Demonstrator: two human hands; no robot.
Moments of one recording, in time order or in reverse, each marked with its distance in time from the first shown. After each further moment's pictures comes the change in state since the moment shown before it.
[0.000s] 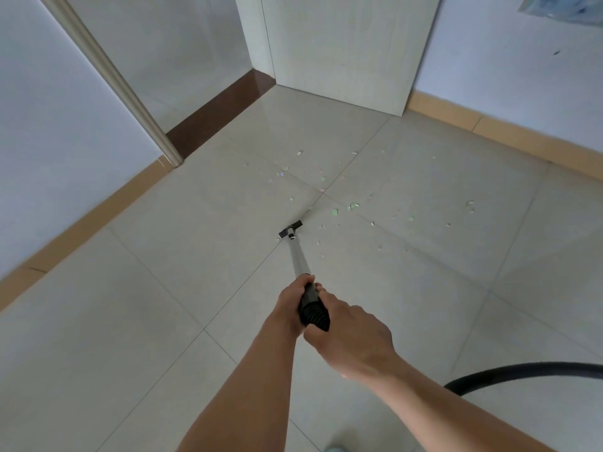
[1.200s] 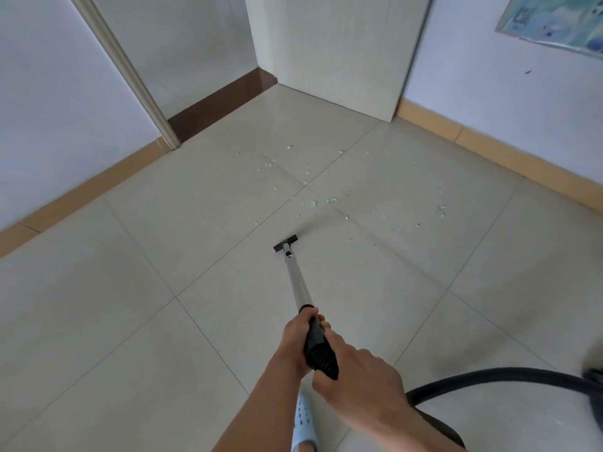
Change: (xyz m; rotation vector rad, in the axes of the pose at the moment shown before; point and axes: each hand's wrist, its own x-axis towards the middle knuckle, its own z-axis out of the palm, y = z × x) left_hand -0.054 -0.198 0.055 -0.079 0.067 -0.002; right_hand -0.121 0.161 0.008 -0.126 -0.080 -0.033
